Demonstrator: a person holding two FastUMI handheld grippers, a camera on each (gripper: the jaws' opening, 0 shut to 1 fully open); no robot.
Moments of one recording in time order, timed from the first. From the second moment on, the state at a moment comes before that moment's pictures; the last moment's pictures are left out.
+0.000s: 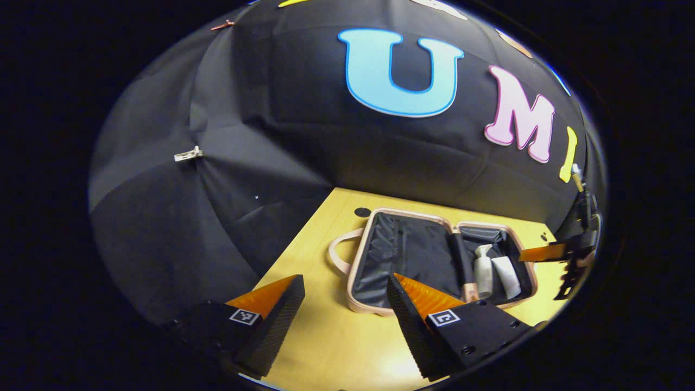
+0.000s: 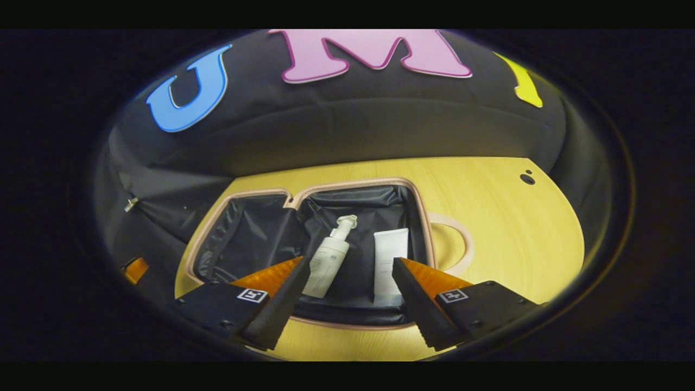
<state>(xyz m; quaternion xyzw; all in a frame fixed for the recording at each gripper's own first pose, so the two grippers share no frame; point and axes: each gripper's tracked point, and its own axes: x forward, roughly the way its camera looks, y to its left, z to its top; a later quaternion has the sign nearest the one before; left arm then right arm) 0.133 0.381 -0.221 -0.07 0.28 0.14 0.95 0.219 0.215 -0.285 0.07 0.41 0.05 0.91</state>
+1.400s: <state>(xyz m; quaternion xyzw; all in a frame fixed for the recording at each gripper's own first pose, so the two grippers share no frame) 0.281 0.439 -0.386 -0.18 0.46 0.16 0.86 0.095 0.048 -0.189 0.03 0.36 -0.01 0.93</state>
